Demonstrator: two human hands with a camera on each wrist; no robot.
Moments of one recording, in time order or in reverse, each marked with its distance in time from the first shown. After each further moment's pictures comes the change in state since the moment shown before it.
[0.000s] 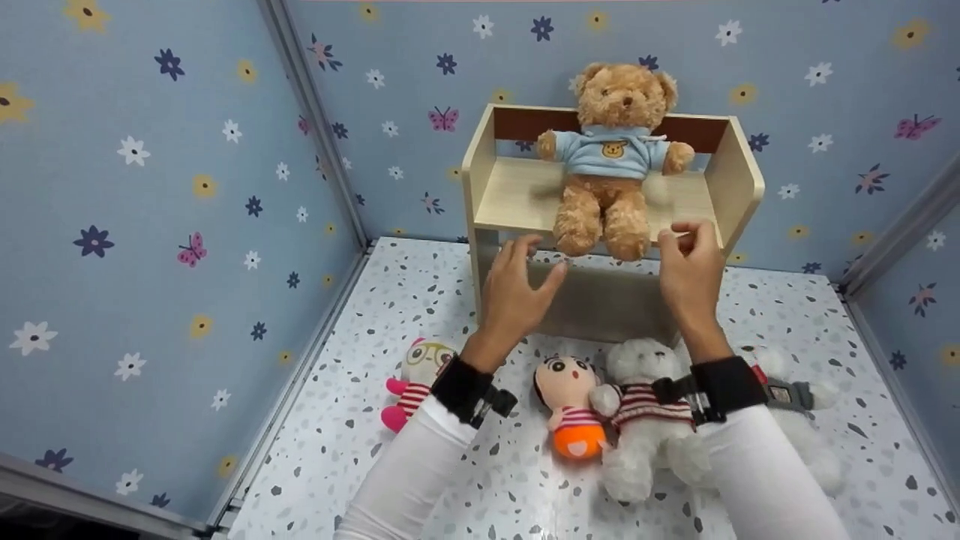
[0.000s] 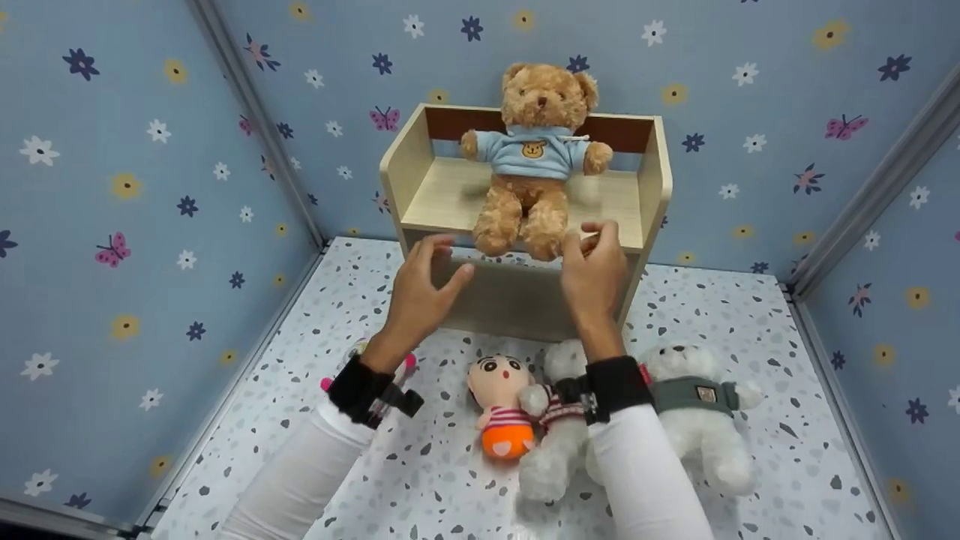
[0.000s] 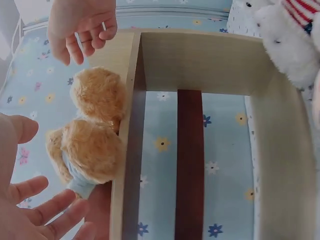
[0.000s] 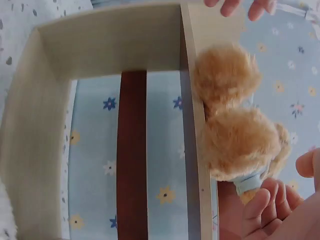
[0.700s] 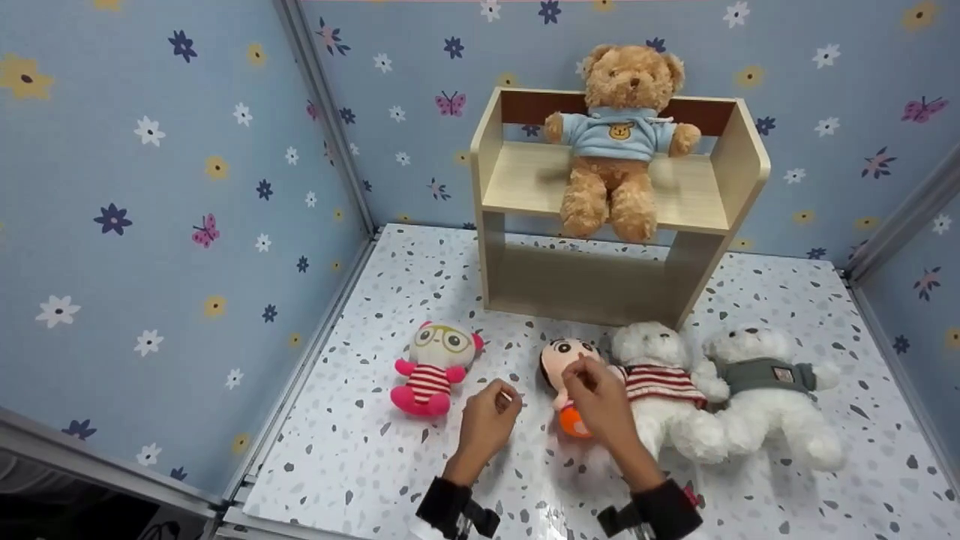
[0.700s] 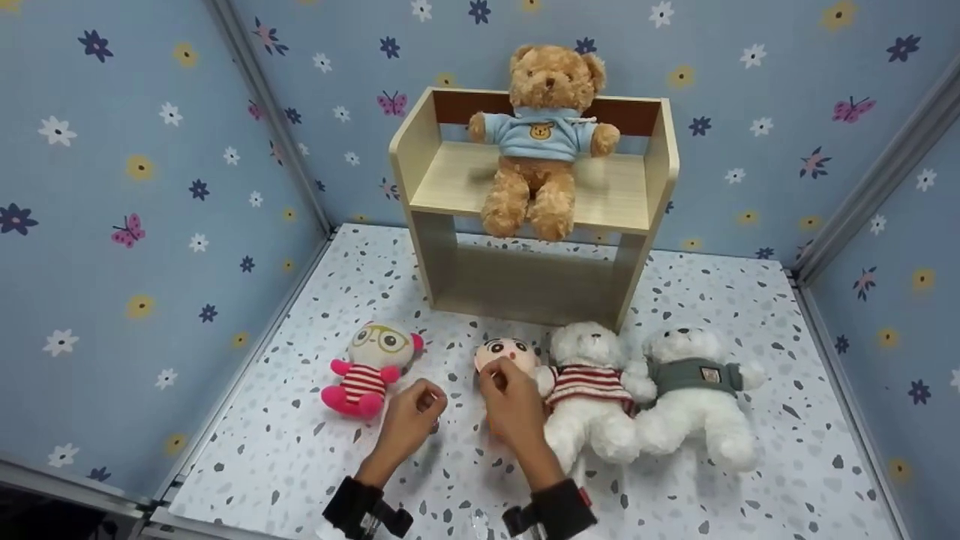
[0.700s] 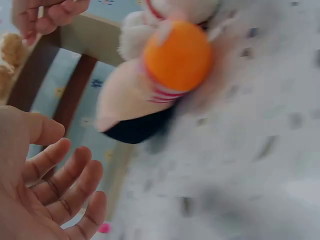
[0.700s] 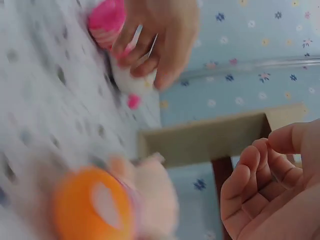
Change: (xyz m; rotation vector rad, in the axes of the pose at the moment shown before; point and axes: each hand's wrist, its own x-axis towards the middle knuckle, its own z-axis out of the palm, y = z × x) left_hand -0.194 -0.120 0.035 -0.079 -0.150 -0.310; right_hand -0.198 0.070 0.050 0.157 -0.489 0.068
